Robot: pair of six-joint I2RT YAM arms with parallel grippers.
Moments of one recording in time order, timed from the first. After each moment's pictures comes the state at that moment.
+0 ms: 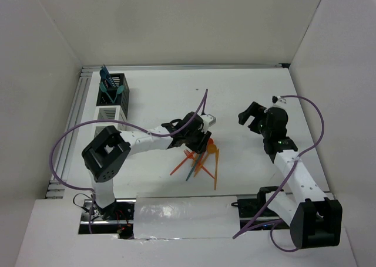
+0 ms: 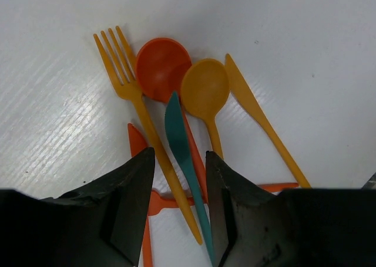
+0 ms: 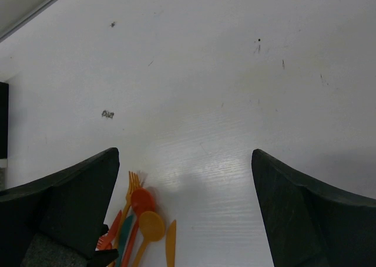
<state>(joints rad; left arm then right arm) -0.85 1.83 1.18 -0.18 0.13 -0.23 0.04 0.97 0.59 -0.06 -0.03 0.52</state>
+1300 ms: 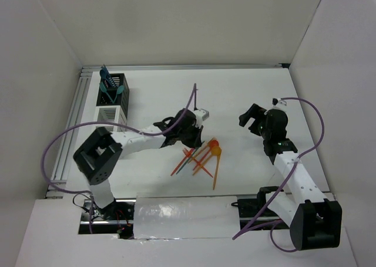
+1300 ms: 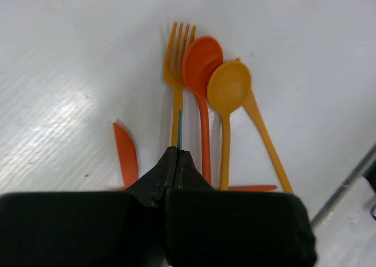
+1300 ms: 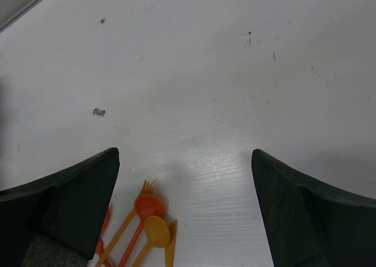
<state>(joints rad) -0.82 1.81 1.13 -0.11 0.16 -0.32 0.04 0.95 0.57 -0.06 -0.01 0.52</state>
